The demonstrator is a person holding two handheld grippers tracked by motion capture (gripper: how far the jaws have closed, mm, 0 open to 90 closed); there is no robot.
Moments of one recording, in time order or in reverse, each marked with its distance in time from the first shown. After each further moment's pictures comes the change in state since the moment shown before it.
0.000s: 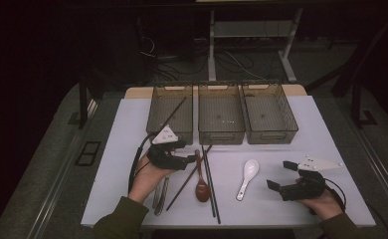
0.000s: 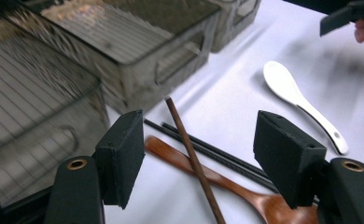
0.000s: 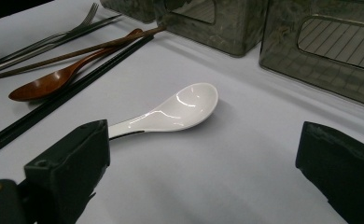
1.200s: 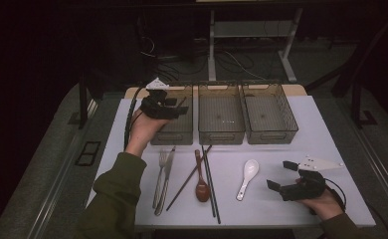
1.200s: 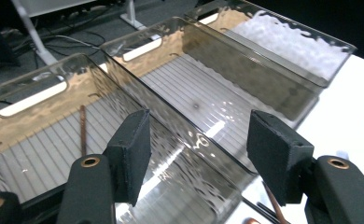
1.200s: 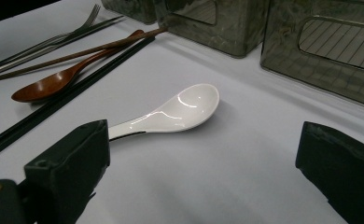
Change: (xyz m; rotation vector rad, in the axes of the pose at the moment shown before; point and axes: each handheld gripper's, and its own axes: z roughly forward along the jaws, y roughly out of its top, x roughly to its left) left arm 0.087 0.091 -0.006 -0.016 0.126 -0.054; right arm -0.001 0.000 -0.001 -0.004 0.006 -0.003
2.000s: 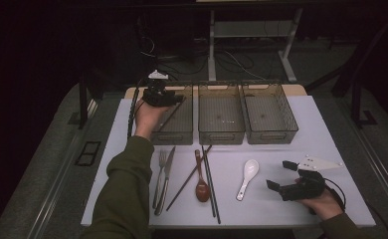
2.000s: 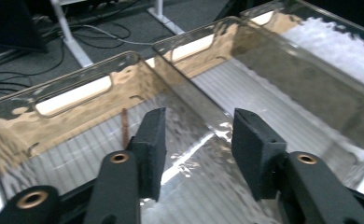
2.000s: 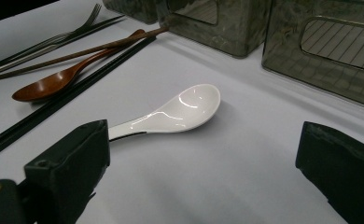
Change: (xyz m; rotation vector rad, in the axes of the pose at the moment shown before) left arm 0.048 0.011 0.038 0.024 0.086 -0.064; right arm 0.000 0.001 0.001 0.004 0.004 -0.002
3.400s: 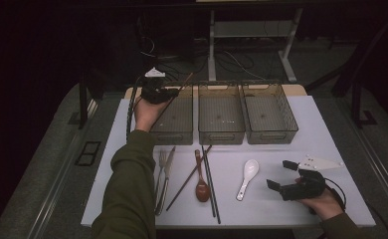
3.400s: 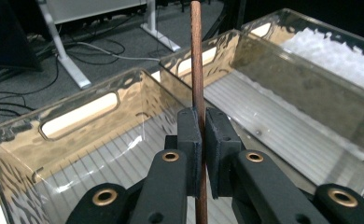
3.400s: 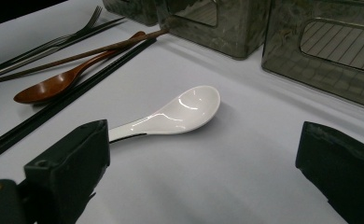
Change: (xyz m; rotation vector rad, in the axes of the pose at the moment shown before) left arm 0.025 -0.004 0.017 -0.055 -0.020 0.021; right arm -0.001 0.000 0.000 -0.008 0.004 0.007
